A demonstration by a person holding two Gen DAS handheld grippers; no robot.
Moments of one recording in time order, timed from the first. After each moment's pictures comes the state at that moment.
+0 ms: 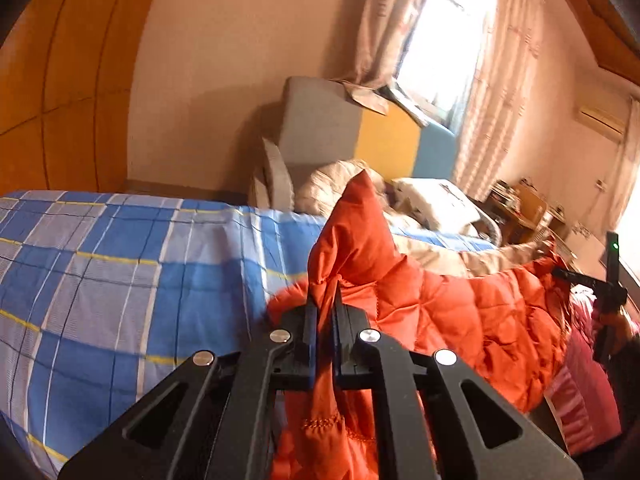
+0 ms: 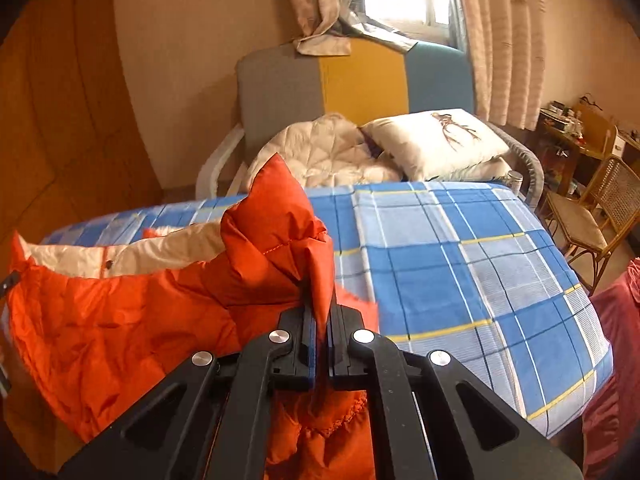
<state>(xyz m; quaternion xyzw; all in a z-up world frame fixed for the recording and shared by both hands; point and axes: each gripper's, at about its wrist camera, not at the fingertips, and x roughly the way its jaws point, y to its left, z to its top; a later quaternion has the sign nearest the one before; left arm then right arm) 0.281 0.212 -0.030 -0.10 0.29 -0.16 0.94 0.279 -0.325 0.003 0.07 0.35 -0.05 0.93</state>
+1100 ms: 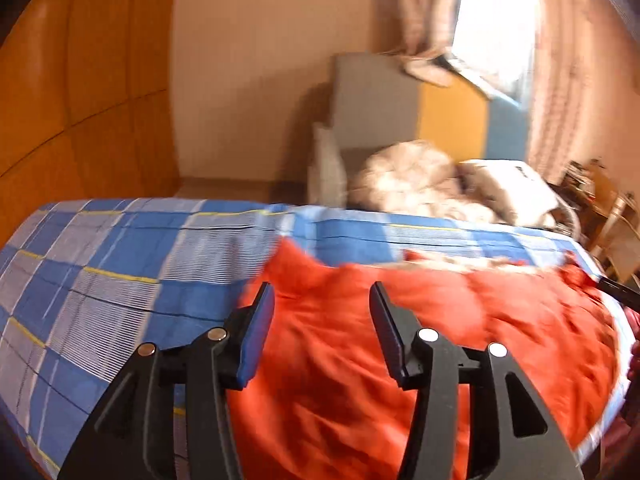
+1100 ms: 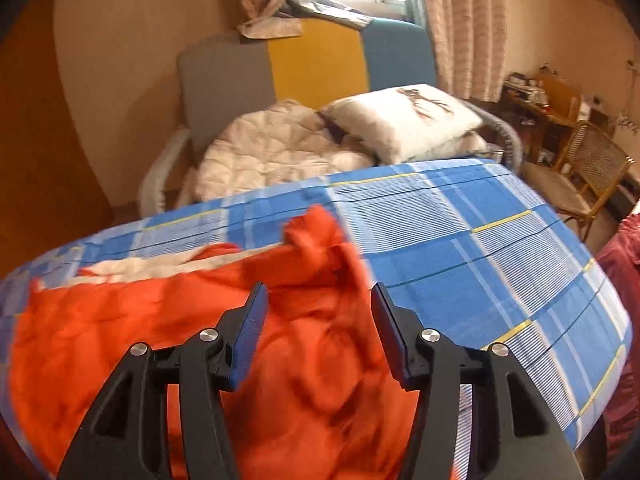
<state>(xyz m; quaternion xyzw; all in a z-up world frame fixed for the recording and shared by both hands) 0.364 0.123 -0.059 -0.03 0.32 -0.04 0.95 0.344 -0.282 -0.045 0.09 0.37 -0.11 0.92</state>
